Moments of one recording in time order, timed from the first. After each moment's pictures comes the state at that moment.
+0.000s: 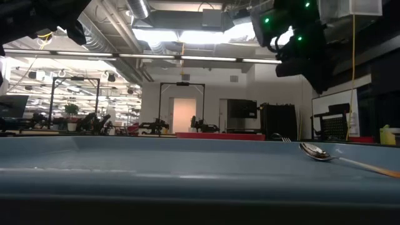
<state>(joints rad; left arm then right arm) -0.05 0.02 0.02 0.46 -0.03 -0.09 -0.18 1.62 1.28 -1.55 0.39 1.11</state>
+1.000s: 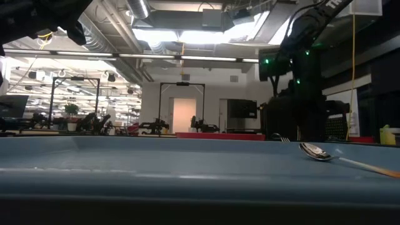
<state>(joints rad) -0.05 0.02 0.02 0.46 -0.04 -0.09 -0.32 1.60 0.89 -0.84 0.03 0.82</state>
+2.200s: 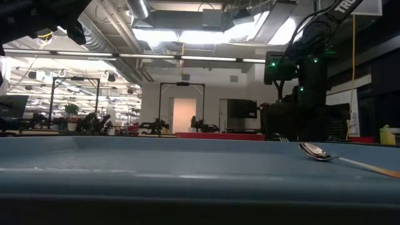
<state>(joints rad) -0.05 0.02 0.02 0.46 -0.04 -0.10 -0.31 1.58 0.76 -0.64 0.08 0.94</state>
